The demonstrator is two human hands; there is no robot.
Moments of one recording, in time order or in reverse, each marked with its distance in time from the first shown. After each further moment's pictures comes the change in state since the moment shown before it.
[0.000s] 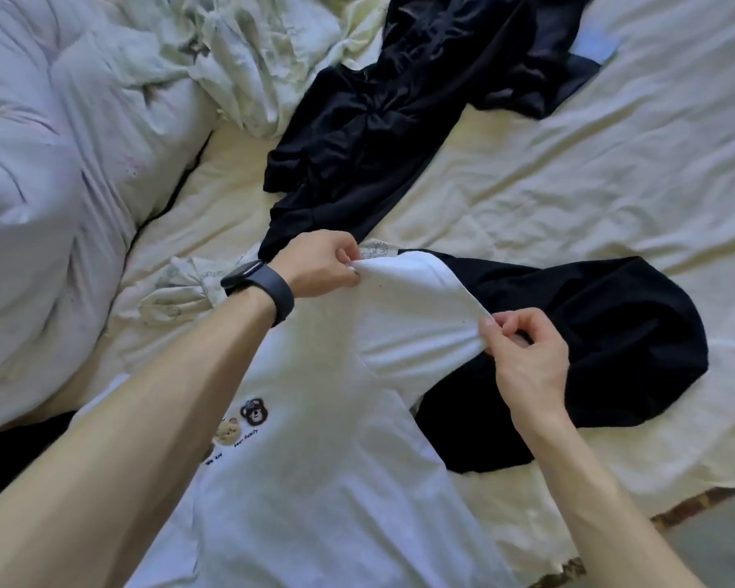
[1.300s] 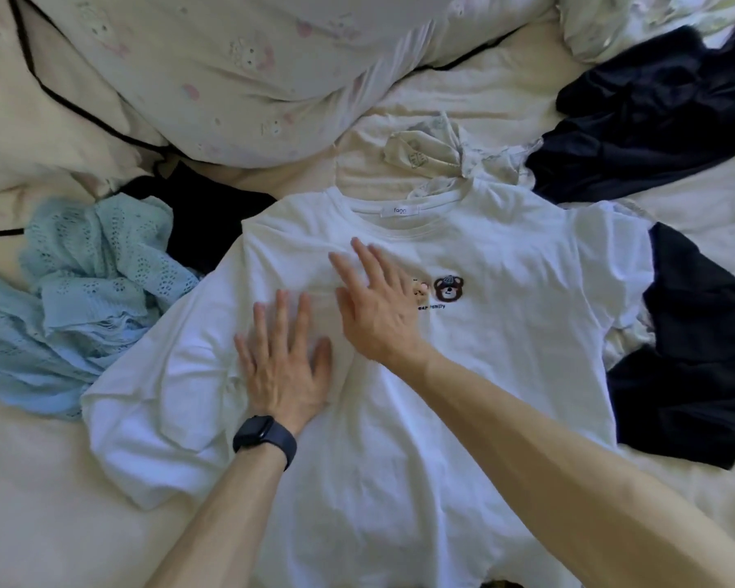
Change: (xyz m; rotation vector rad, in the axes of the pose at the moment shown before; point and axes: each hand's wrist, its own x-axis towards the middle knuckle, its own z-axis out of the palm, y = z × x) left_hand -0.291 -0.304 0.272 -0.133 0.706 -0.519; right_hand -0.234 0.134 0.323 -1.062 -0.660 -1.113
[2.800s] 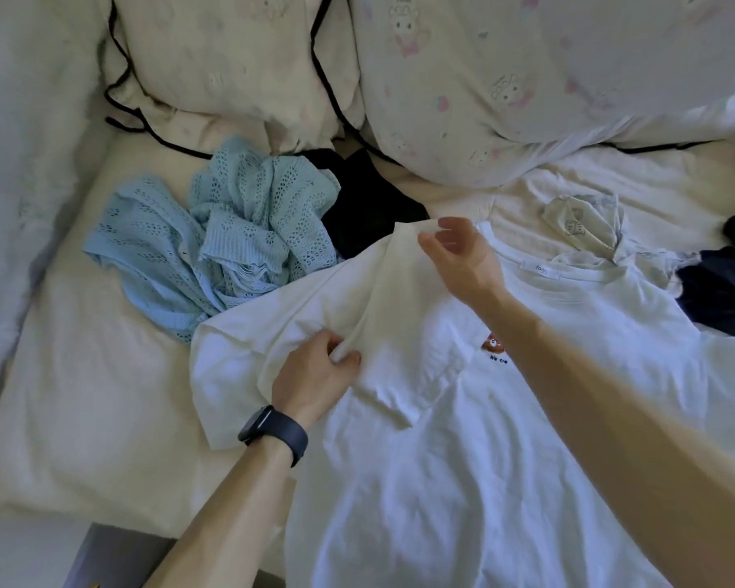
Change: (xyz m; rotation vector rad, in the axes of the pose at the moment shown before) left_hand -0.003 -0.081 -0.062 -0.641 -0.243 -0.559; right_hand 0.115 -0.072 -0.016 0.494 -0.315 0.290
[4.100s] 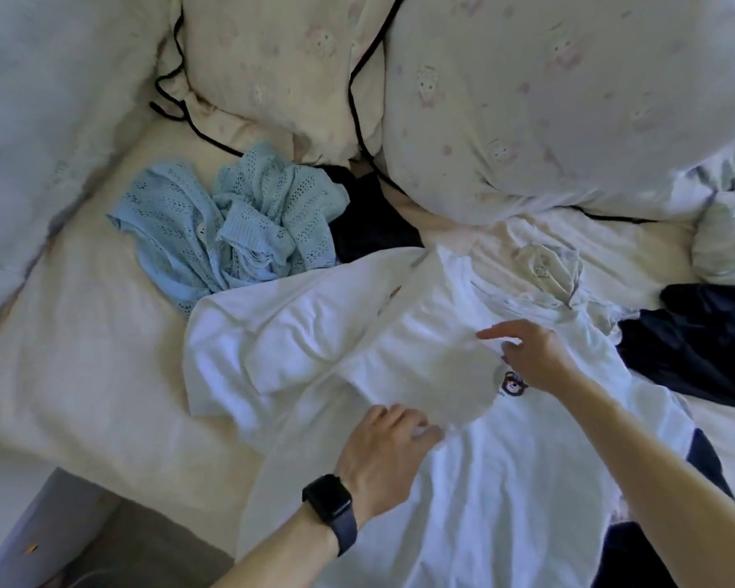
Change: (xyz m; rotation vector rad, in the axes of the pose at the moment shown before) left_hand -0.116 0.042 0.076 0.424 0.138 0.928; right_hand -0.069 0.044 -0.120 -0.534 -0.201 -0.002
